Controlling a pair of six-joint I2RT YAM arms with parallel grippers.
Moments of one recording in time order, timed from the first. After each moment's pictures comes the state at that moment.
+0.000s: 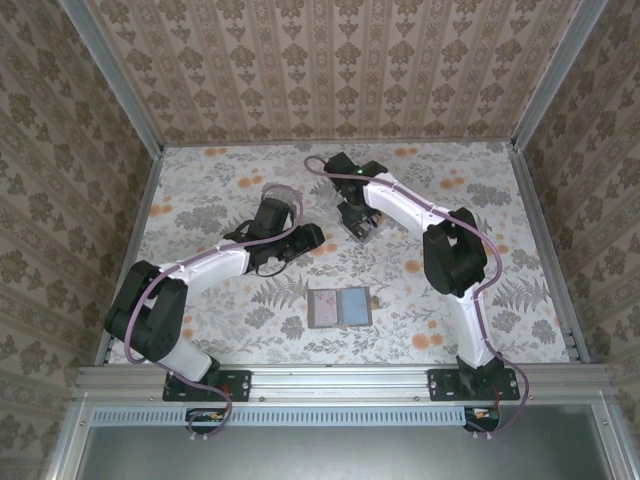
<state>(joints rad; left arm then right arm) -0.59 1.54 0.87 -0.11 0.29 -0.86 0.56 2.17 1.89 -1.02 0.37 0.02</state>
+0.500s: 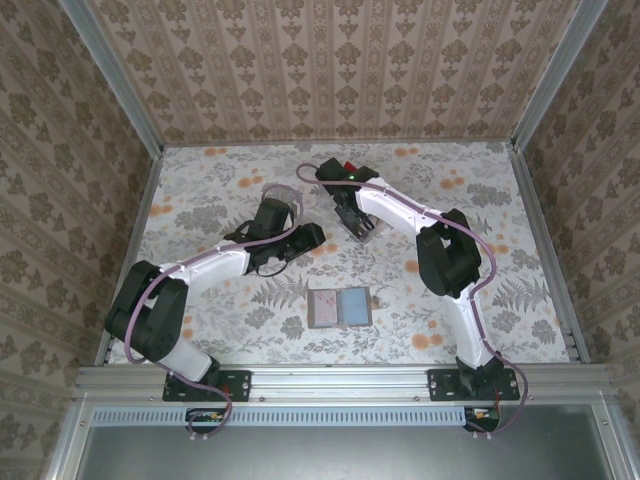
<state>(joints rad) -0.59 1.54 0.87 -0.09 0.29 -0.86 0.59 2.19 1.89 -0.99 0.51 -0.01</state>
